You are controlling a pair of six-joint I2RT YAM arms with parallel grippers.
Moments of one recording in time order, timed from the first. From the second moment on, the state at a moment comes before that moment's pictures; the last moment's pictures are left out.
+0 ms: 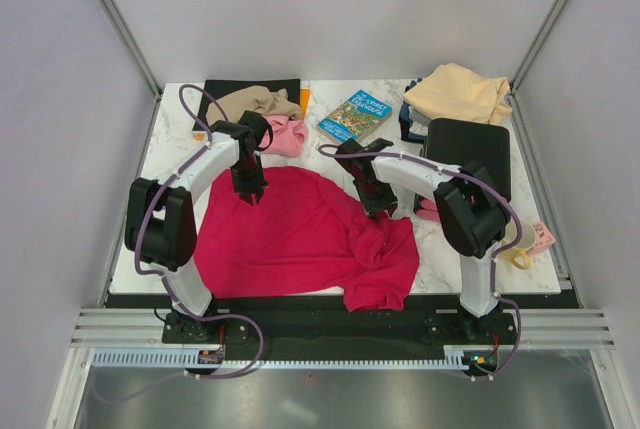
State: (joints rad) left arm -0.31 1.76 1.37 -1.05 -0.10 -0.53; right arm 0.67 1.98 1.46 -1.02 0.27 0.41
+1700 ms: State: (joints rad) left arm -0.31 1.76 1.37 -1.05 -0.10 -0.53; right arm 0.76 1.71 1.41 -0.78 0.06 0.26
